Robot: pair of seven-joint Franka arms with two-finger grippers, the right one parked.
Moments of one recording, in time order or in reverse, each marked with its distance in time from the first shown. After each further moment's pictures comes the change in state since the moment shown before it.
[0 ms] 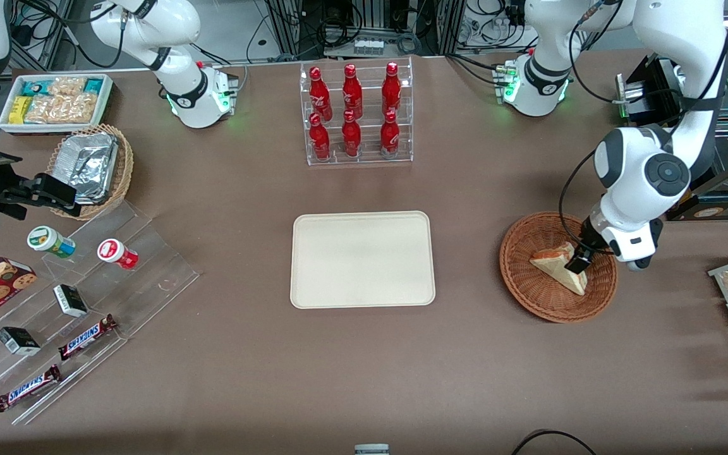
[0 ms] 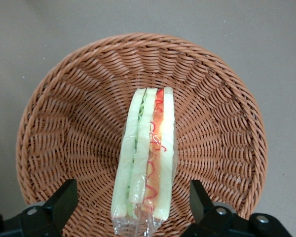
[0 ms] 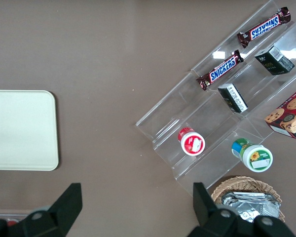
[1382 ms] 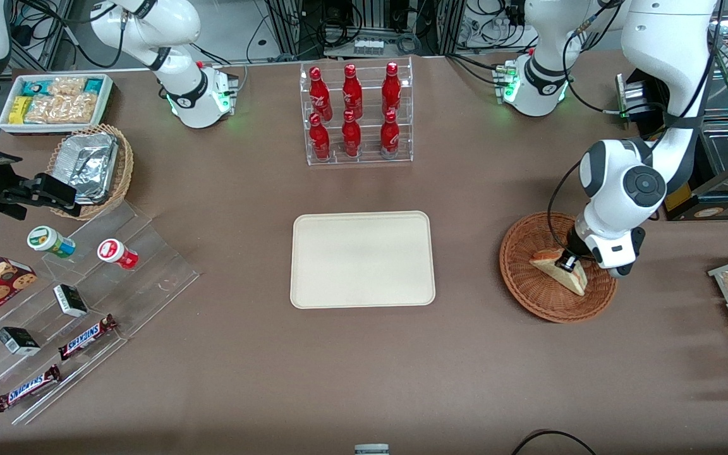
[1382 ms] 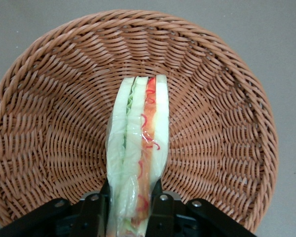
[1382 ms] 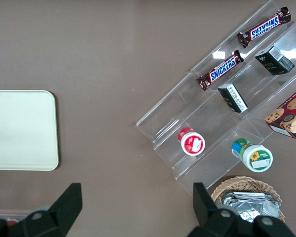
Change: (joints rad) arm -0.019 0.068 -0.008 0.011 0.002 0.063 0.003
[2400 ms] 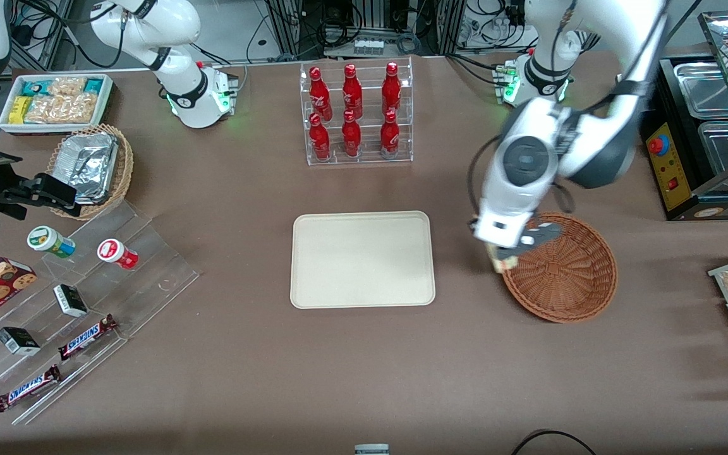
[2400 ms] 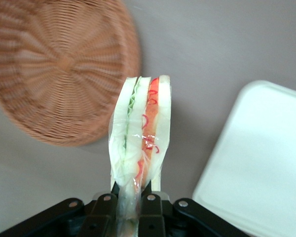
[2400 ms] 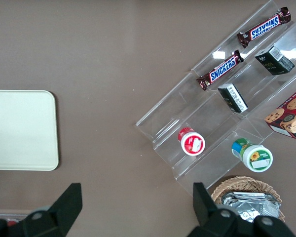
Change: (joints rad) arm -0.112 0.019 -0.344 0.412 0.150 -0.636 0.134
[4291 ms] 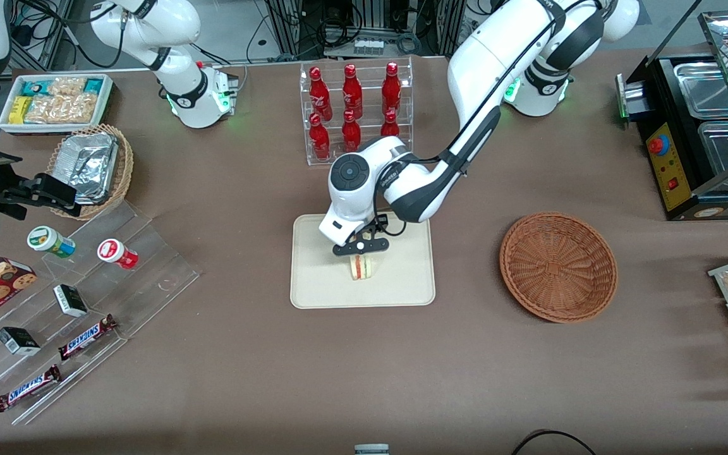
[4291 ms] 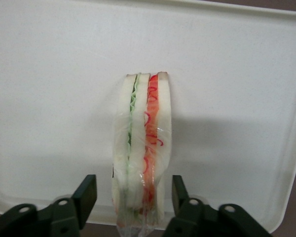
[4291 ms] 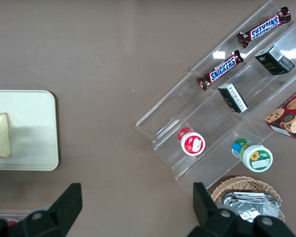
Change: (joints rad) arm -0.373 0.519 0.004 0.446 0.055 0.204 -0.130
